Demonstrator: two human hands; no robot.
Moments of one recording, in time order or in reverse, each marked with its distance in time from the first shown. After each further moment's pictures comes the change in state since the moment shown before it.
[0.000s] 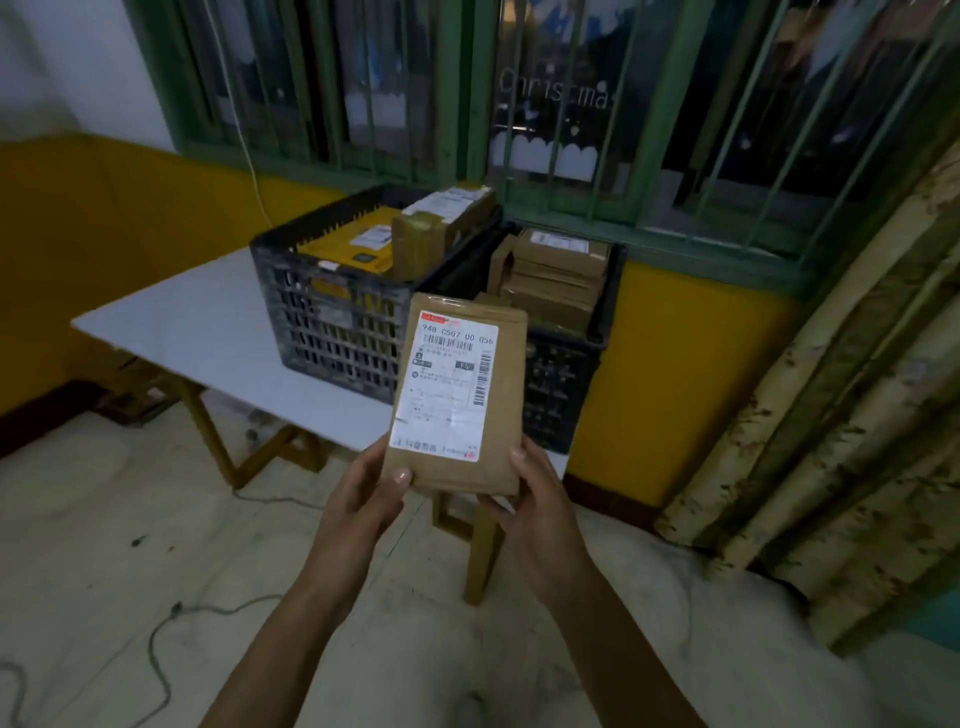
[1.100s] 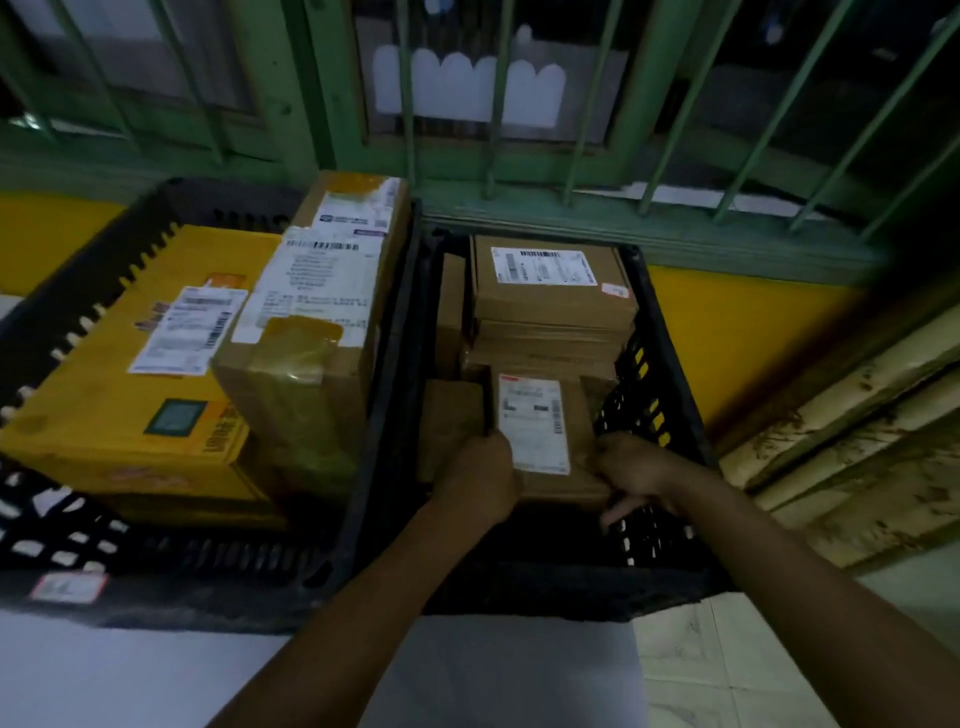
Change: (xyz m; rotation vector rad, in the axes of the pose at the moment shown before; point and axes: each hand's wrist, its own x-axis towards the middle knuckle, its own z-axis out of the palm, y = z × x) left_hand 0.468 -0.033 0.120 0.957 -0.720 -0.185; right_hand 0.410 -0.108 -0.084 -0.855 0.338 0.681
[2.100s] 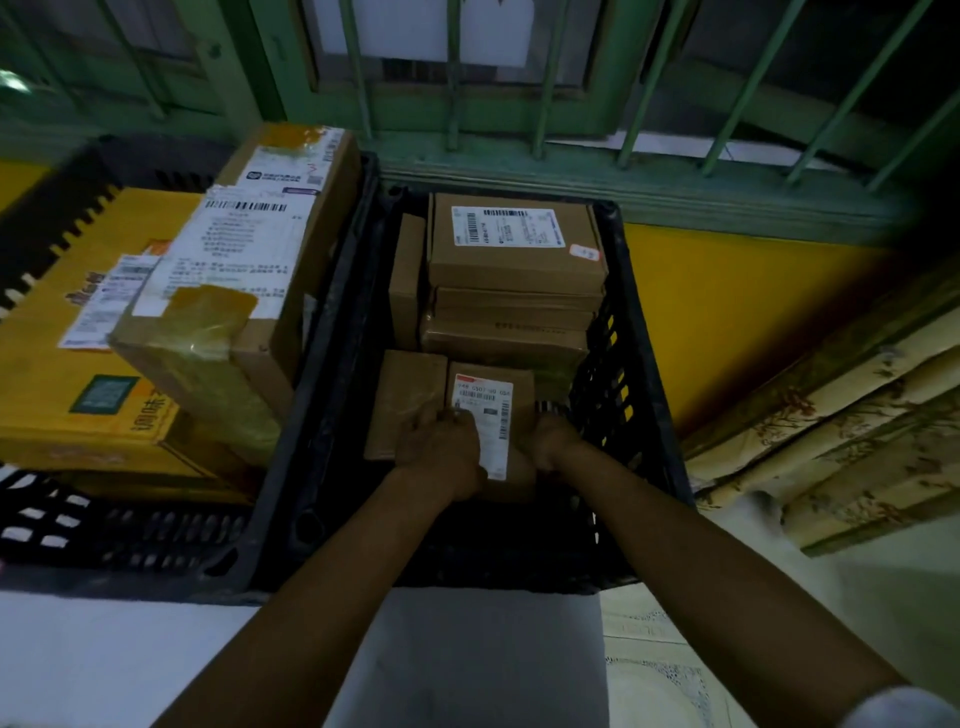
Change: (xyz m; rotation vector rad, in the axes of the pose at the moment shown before) left_hand 0.037 -0.007 0.027 0.578 -0.132 -0.121; right_hand 0.072 0.009 0.030 -0.305 0.059 -0.083
